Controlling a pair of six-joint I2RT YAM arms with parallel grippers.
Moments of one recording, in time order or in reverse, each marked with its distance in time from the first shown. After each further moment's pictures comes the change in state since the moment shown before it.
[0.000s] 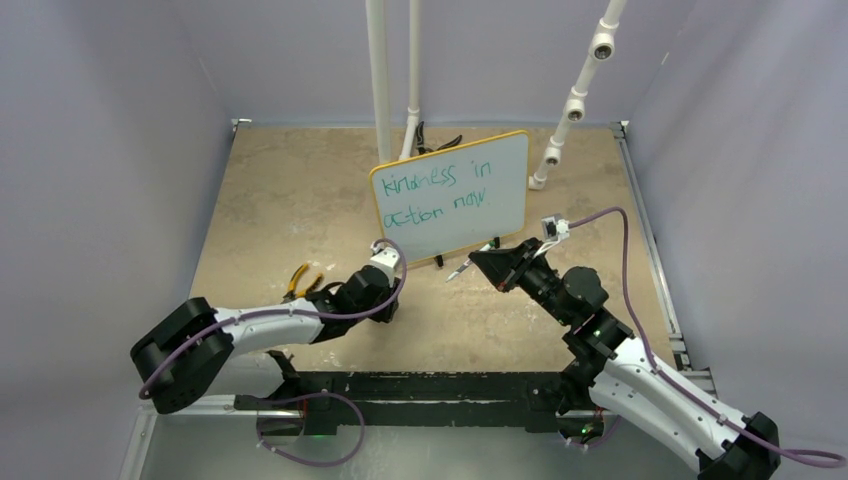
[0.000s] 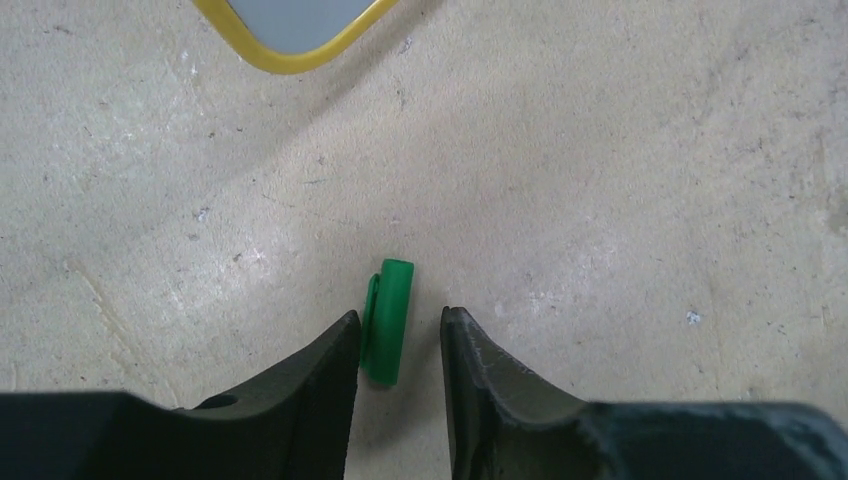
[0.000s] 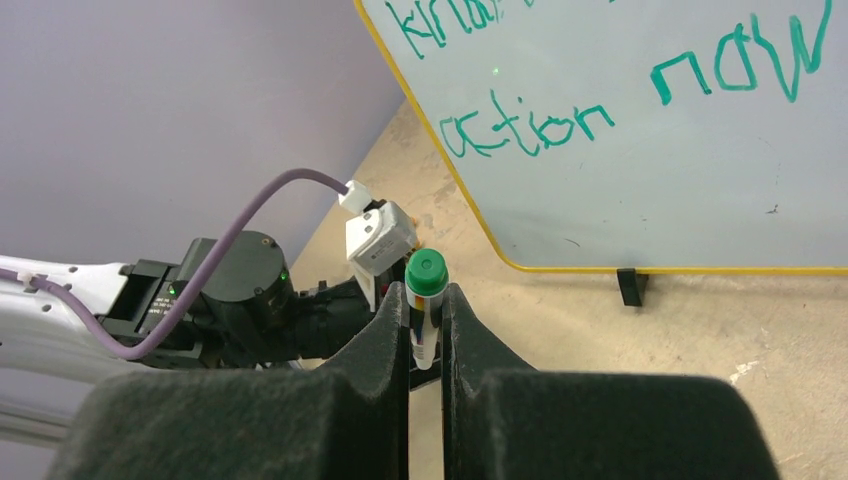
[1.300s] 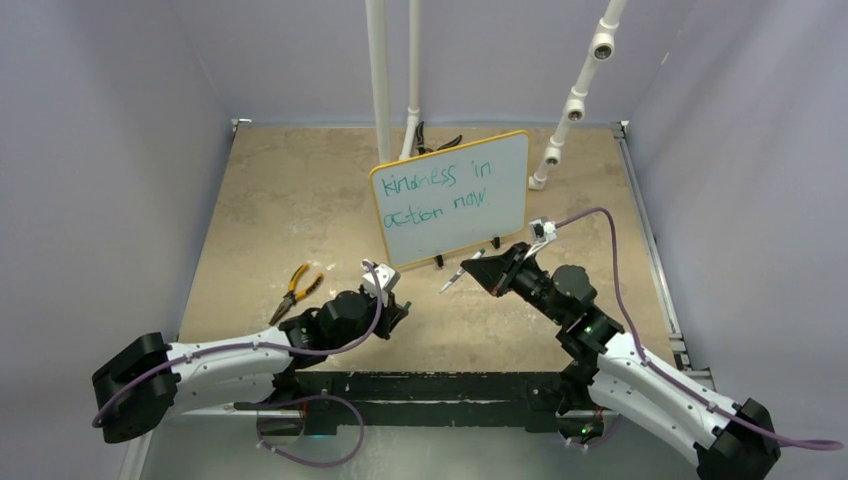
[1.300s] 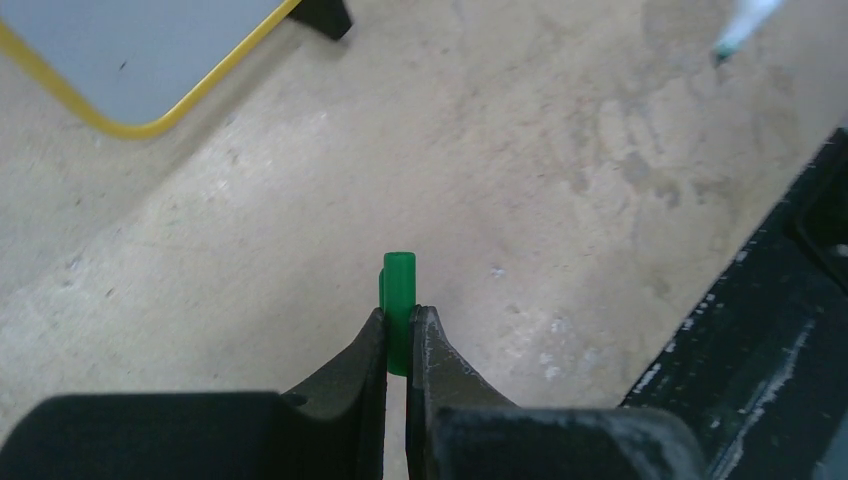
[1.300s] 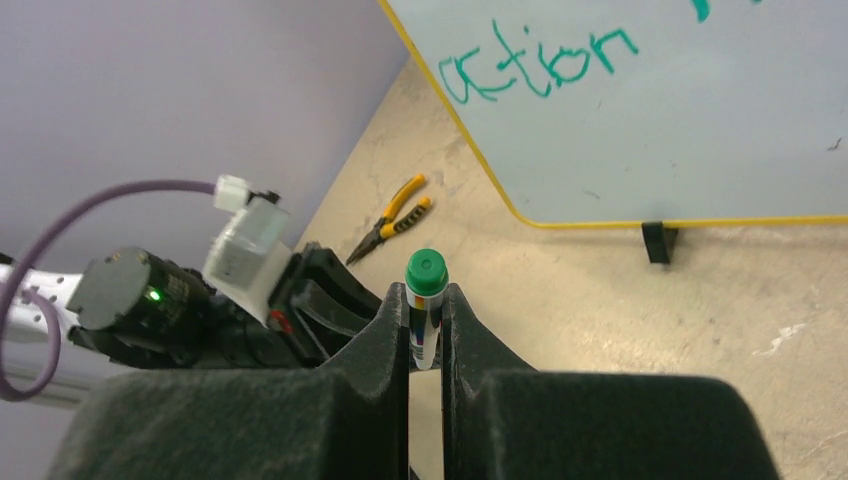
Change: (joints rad) left arm -0.167 -0.280 -0.152 0.150 -0.022 0.009; right arm 0.000 0.063 -0.030 0.045 -0.055 0.052
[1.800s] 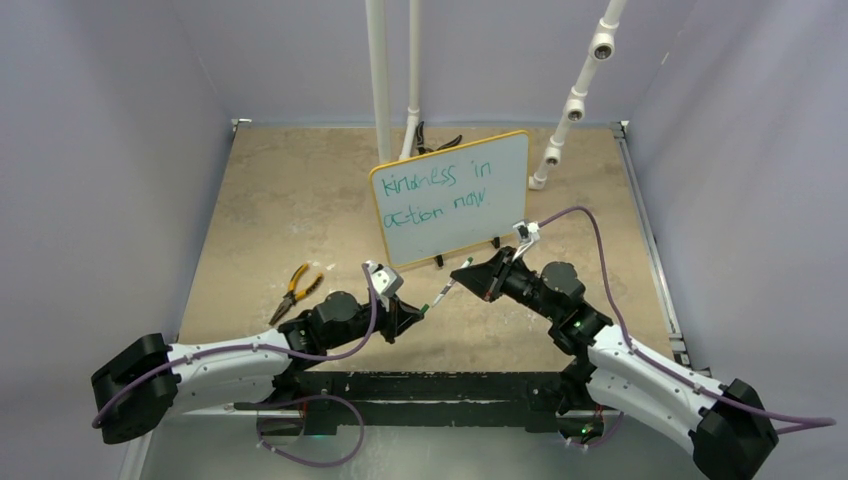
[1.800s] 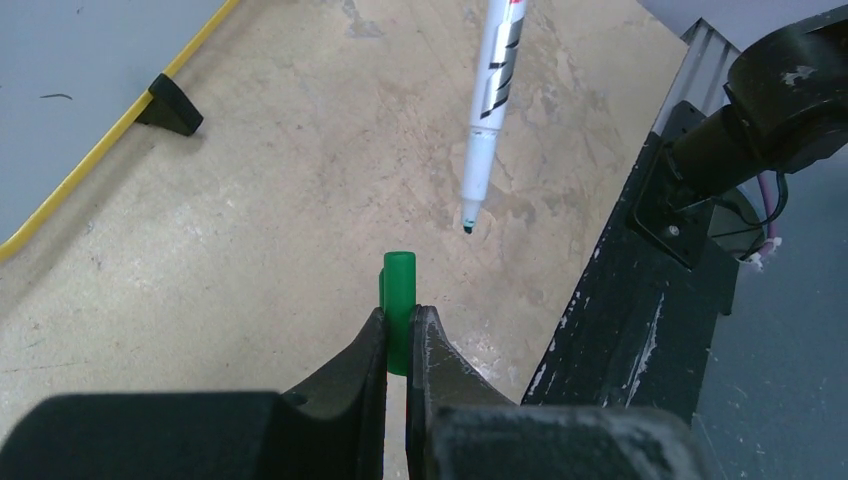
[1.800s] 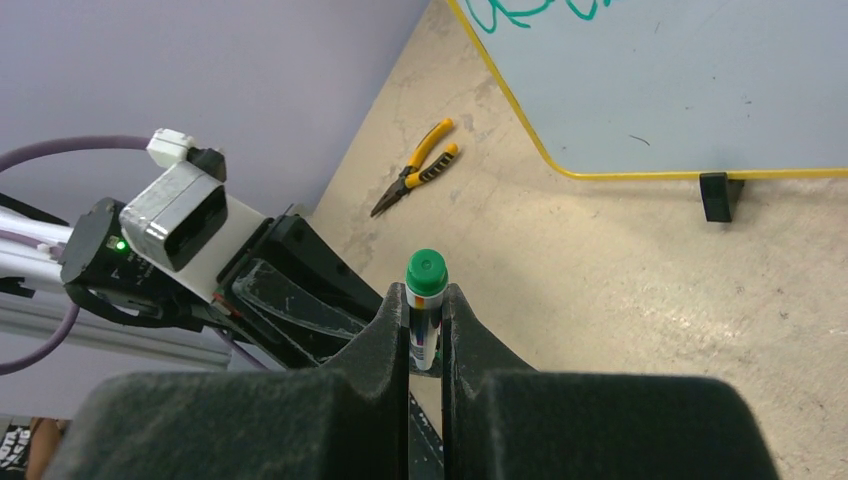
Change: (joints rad) left arm 0.000 -0.025 -0.037 0.248 0.232 0.049; right arm 0.000 0.112 -0.032 0.091 -0.138 0.061
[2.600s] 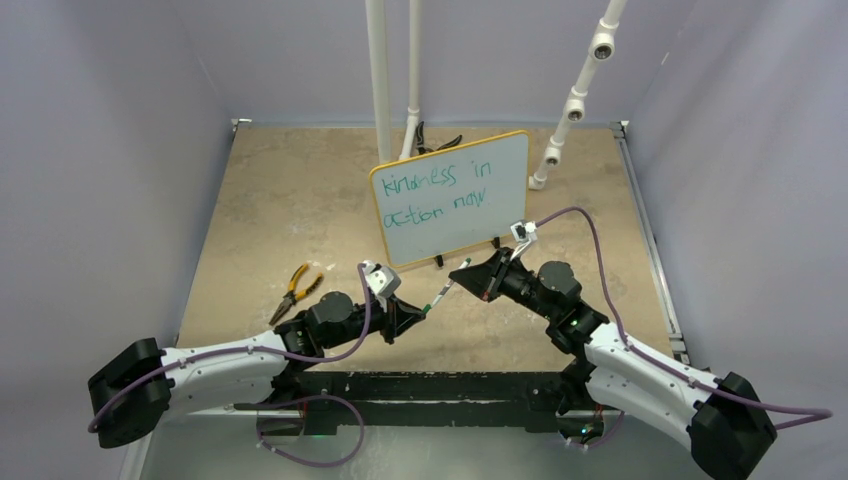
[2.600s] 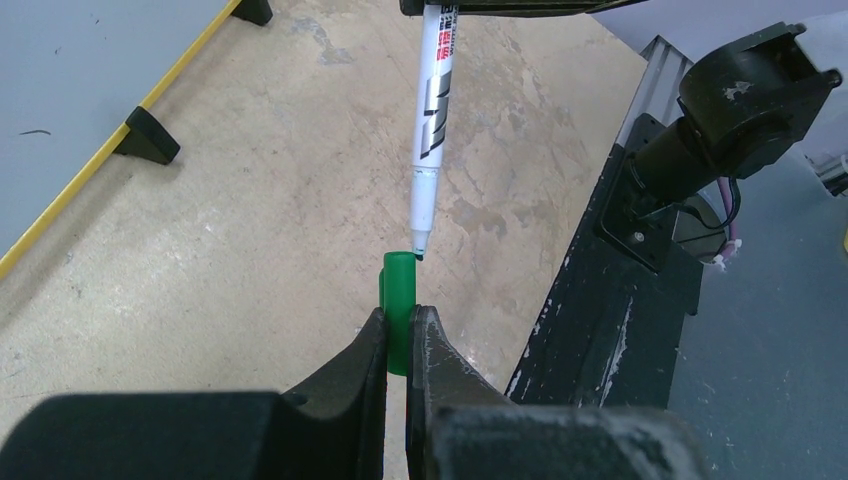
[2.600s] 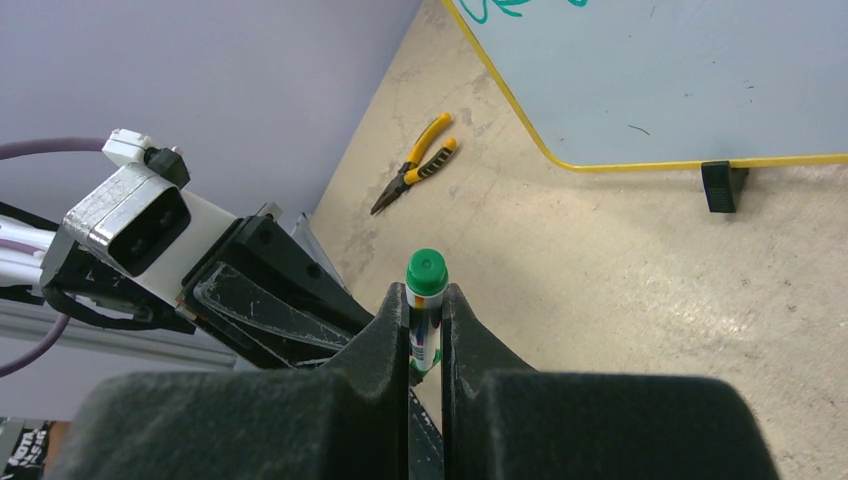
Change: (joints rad) left arm 0.000 -0.042 -0.002 0.018 0.043 0.000; right arm 0.000 0.047 -0.010 0.034 -0.003 0.026
